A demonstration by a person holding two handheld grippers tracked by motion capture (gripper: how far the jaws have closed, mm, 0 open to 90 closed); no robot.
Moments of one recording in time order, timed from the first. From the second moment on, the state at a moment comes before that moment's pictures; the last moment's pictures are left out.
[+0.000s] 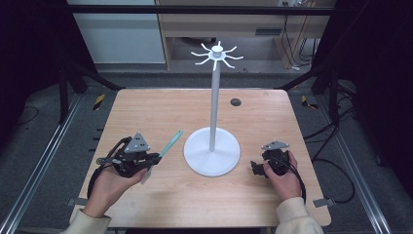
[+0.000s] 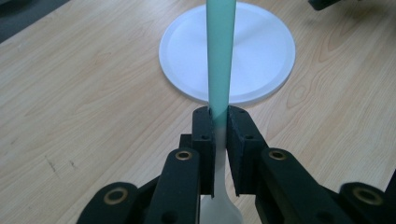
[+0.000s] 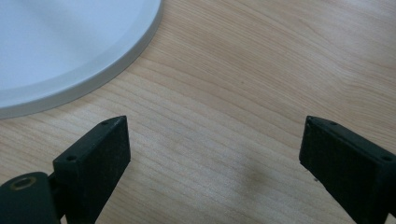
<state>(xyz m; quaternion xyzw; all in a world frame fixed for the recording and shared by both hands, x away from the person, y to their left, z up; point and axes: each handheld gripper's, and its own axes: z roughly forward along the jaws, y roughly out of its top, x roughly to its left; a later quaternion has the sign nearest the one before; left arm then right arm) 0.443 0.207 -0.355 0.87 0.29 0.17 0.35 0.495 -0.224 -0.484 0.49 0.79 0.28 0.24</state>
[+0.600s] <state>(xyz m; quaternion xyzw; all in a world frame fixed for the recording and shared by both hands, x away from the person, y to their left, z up) 0.442 0.192 -0.317 0.85 0.29 0.20 0.40 0.495 -0.223 -0.483 0.49 0.79 0.28 0.24</state>
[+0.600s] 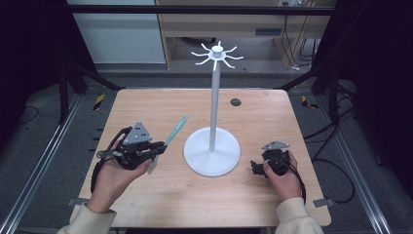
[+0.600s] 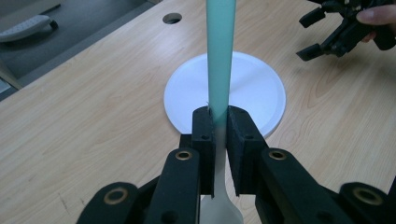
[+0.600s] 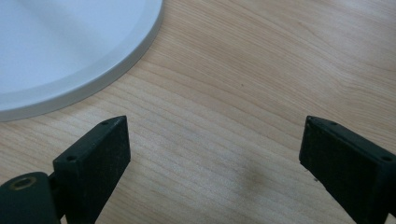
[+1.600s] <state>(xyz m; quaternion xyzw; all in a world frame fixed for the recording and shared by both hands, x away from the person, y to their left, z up) 0.434 0.180 -0.261 0.82 0.27 0.23 0.45 0.495 -0.224 -0.483 0.49 0.79 0.28 0.24</state>
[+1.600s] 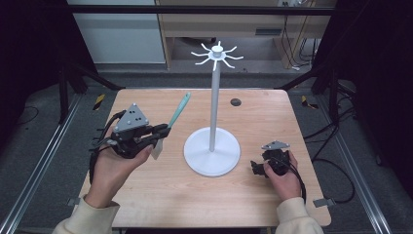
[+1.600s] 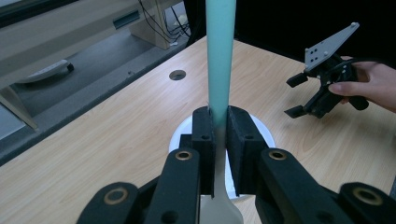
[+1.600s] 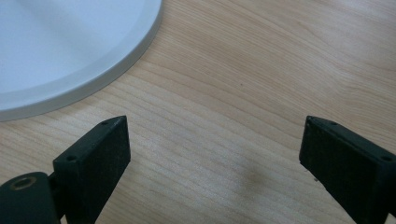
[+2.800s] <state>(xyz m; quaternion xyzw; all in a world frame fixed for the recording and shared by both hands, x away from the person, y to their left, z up) 0.436 0.165 -0.213 0.80 0.26 0.26 0.48 0.495 -0.224 -0.483 0.49 0.79 0.28 0.24</state>
